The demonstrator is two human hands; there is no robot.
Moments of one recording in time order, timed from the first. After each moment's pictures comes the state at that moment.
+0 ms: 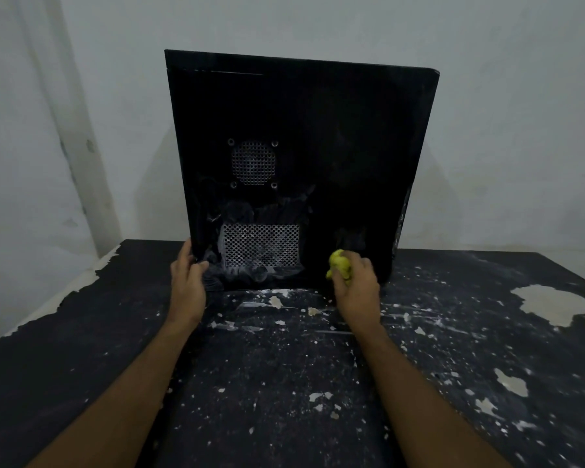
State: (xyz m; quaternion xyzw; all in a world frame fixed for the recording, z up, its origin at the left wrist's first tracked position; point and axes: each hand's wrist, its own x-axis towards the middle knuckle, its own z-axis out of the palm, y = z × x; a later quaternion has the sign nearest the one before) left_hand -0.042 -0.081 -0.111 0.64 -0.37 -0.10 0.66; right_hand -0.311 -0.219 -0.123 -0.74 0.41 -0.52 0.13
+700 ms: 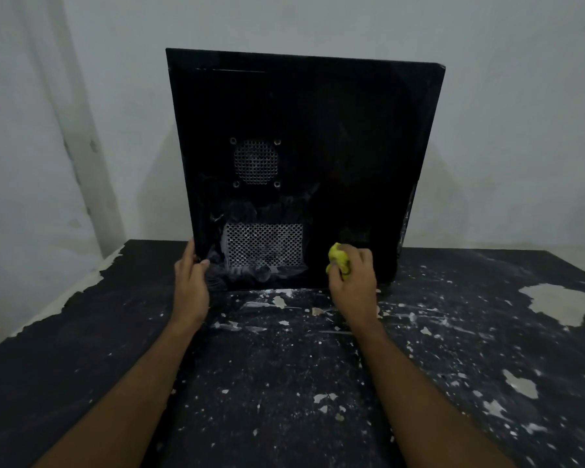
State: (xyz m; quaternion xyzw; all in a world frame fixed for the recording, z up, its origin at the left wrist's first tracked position) left_hand -0.043 -0.081 -0.110 0.65 -0.37 -0.10 0.66; right_hand -0.295 -0.220 -0.119 -0.73 0.37 -0.56 0.13
